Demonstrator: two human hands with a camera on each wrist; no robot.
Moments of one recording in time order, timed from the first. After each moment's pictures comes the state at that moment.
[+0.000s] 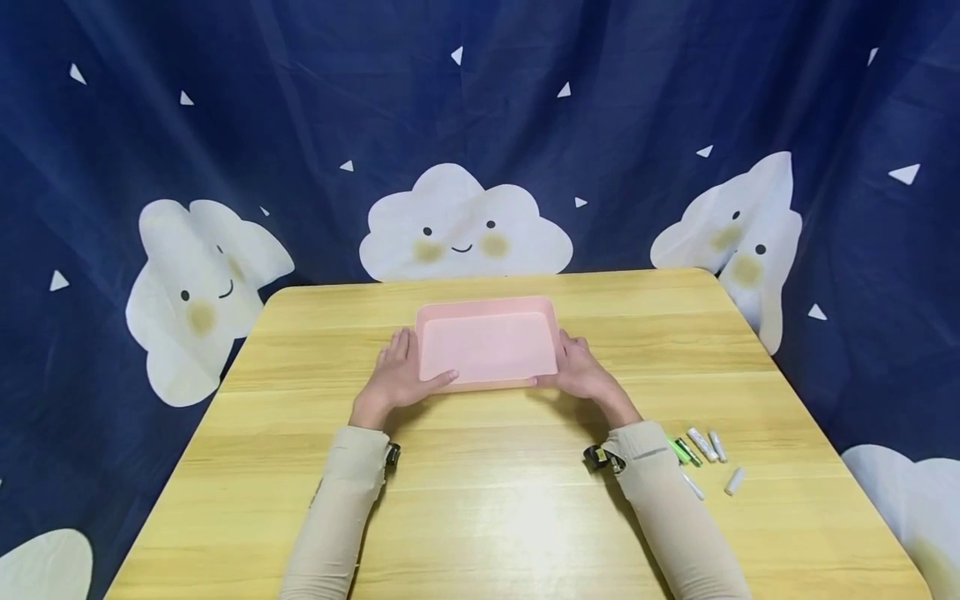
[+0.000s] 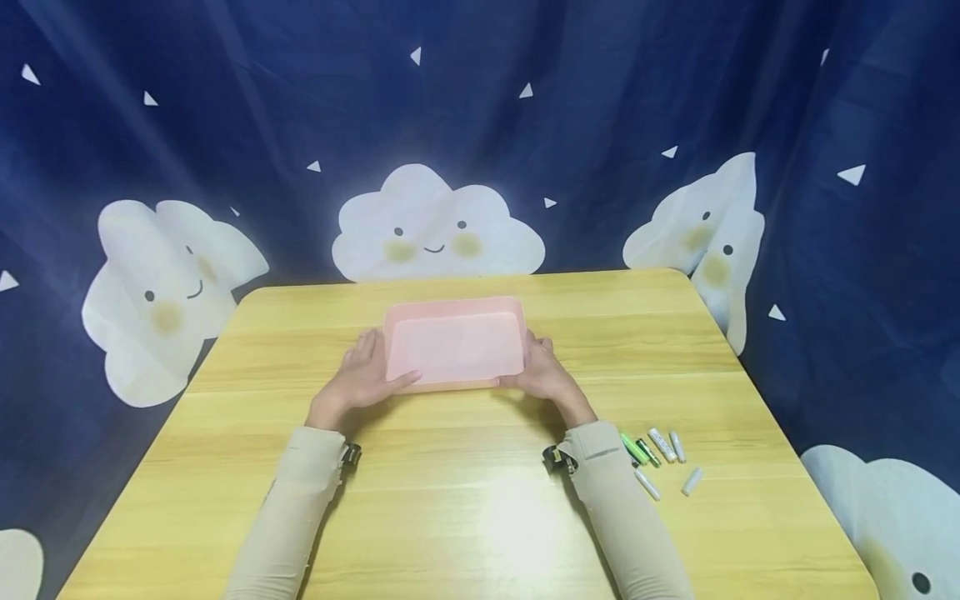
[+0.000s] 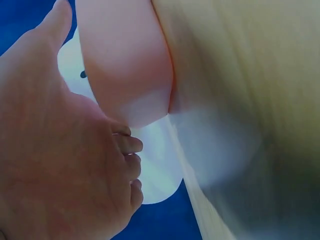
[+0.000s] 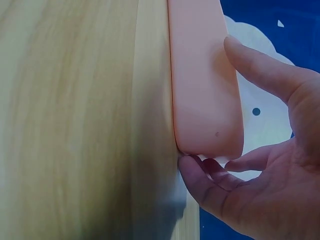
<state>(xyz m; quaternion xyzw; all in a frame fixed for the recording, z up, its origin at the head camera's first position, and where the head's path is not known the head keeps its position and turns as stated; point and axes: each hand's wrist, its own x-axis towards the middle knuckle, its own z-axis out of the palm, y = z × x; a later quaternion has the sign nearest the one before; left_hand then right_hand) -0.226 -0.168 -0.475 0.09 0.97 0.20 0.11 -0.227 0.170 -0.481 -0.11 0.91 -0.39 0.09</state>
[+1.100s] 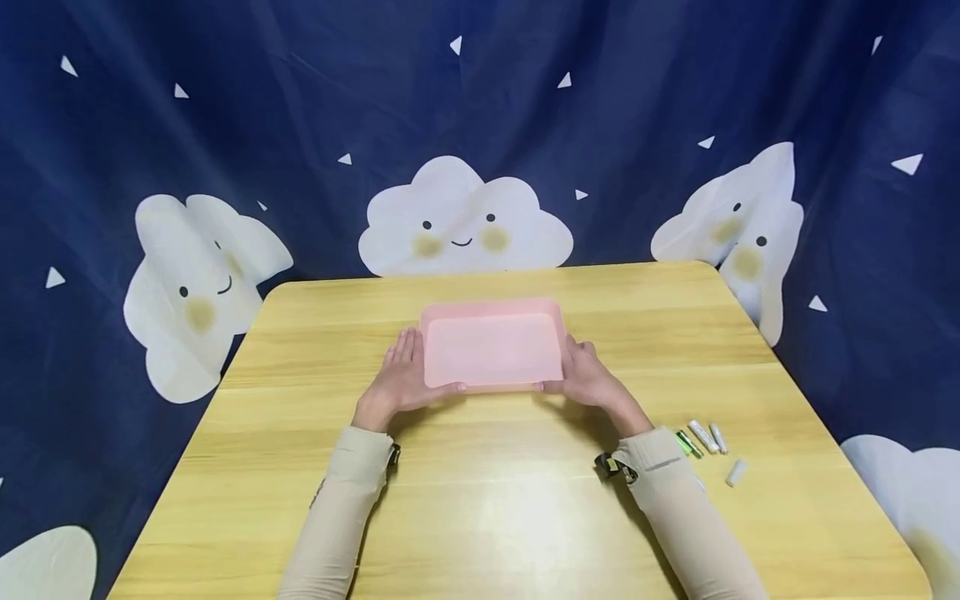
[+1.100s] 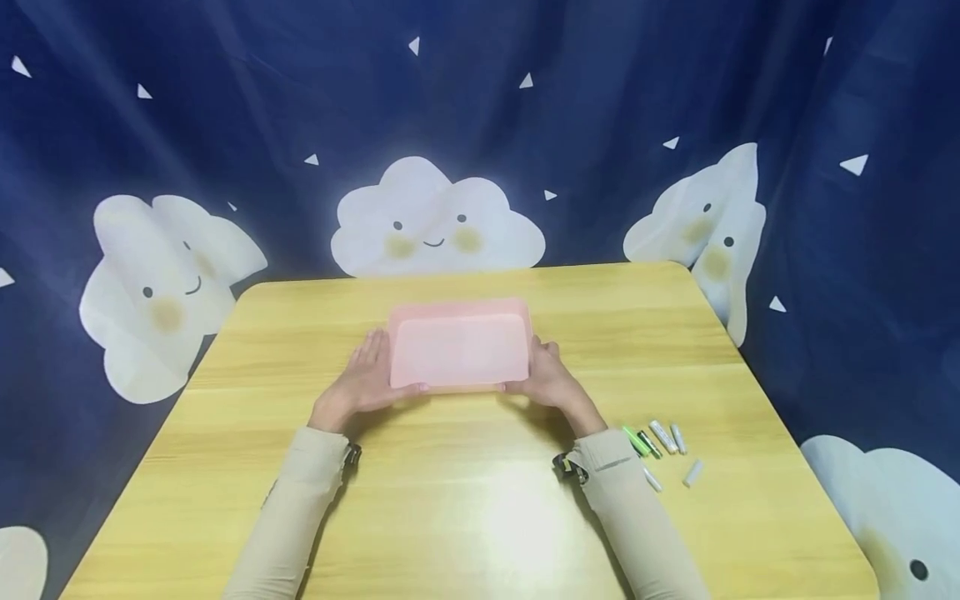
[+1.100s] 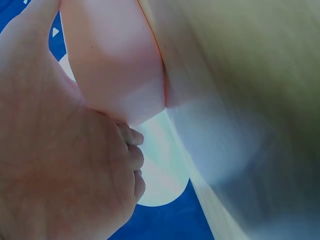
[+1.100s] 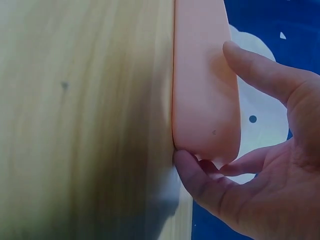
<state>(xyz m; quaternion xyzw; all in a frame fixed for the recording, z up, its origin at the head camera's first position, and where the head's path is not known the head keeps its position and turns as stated) -0.220 -0.164 -0.481 0.12 0.97 0.16 0.12 -0.206 0.174 -0.478 -0.14 0.92 -0.37 0.06</state>
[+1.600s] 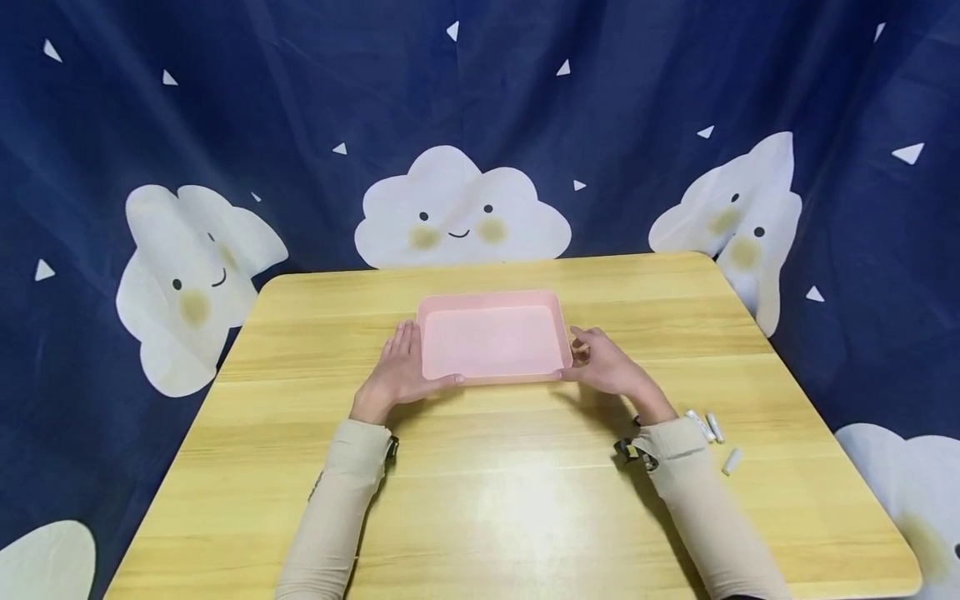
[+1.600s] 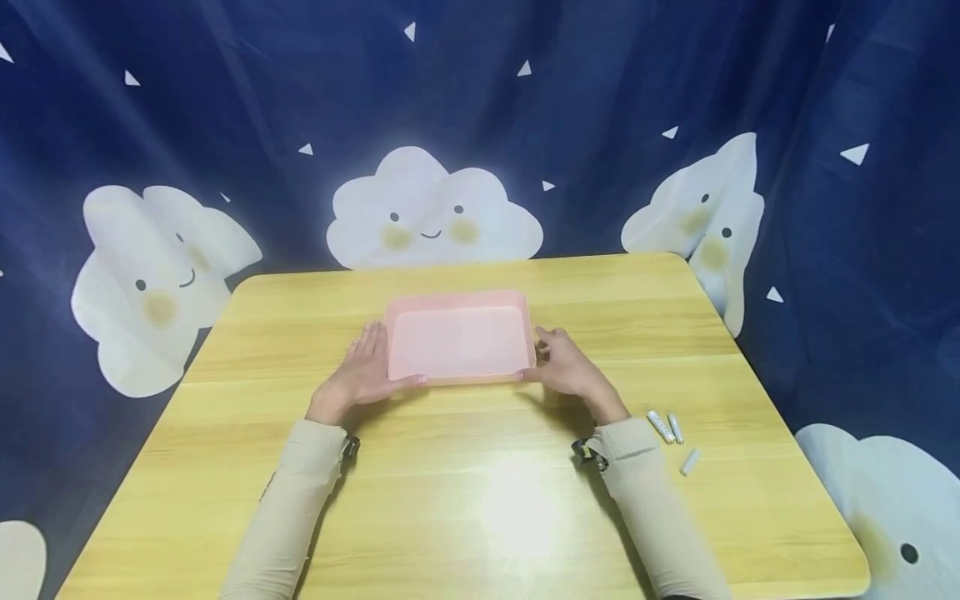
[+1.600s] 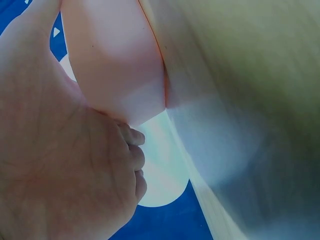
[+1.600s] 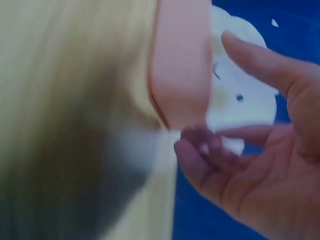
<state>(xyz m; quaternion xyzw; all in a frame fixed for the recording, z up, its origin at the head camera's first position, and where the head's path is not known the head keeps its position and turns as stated) -0.222 -0.165 -0.480 0.11 0.97 0.17 0.13 -0.201 0.205 -0.458 -0.13 0.90 -0.40 0.11</state>
